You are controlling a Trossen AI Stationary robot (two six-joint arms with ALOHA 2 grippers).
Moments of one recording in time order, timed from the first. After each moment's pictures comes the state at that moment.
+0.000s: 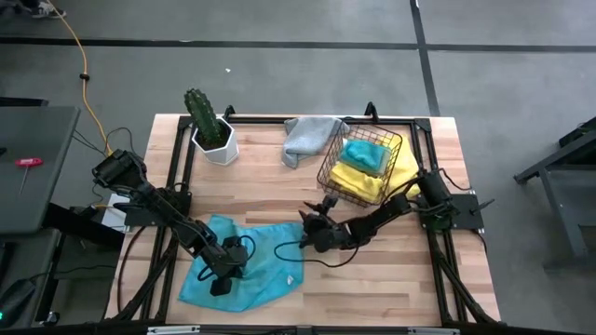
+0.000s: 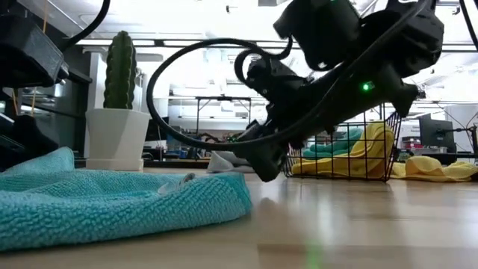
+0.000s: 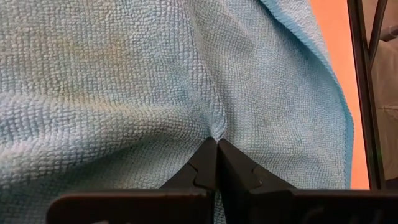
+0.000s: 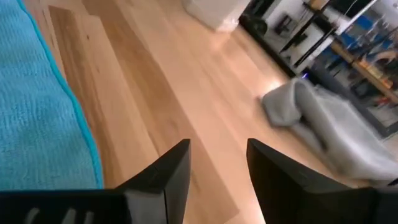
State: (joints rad) left arm -0.58 1.58 0.52 0.07 -0.01 -0.75; right arm 0.32 2.09 0.97 0.48 0.98 0.04
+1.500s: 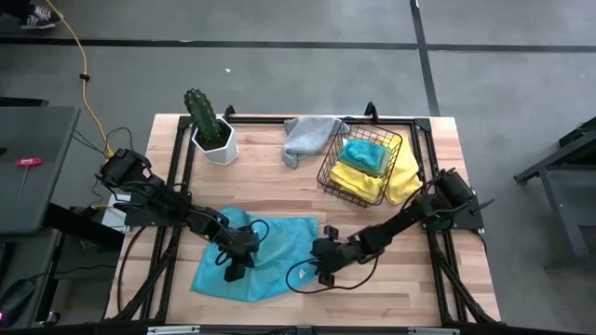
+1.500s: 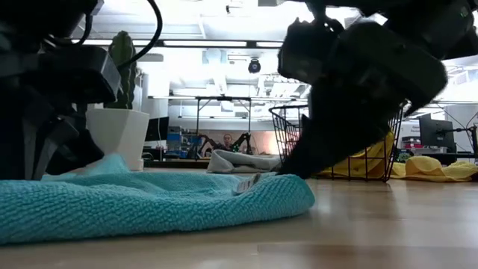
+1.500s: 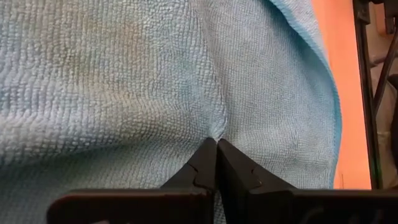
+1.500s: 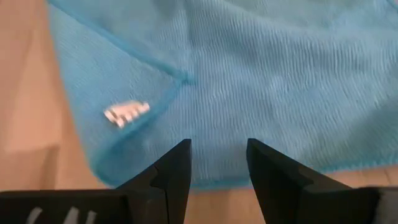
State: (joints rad) left arm -0.36 1.59 0.52 0.15 0.15 -0.64; right arm 0.47 1.94 0.97 0.15 0.29 0.54
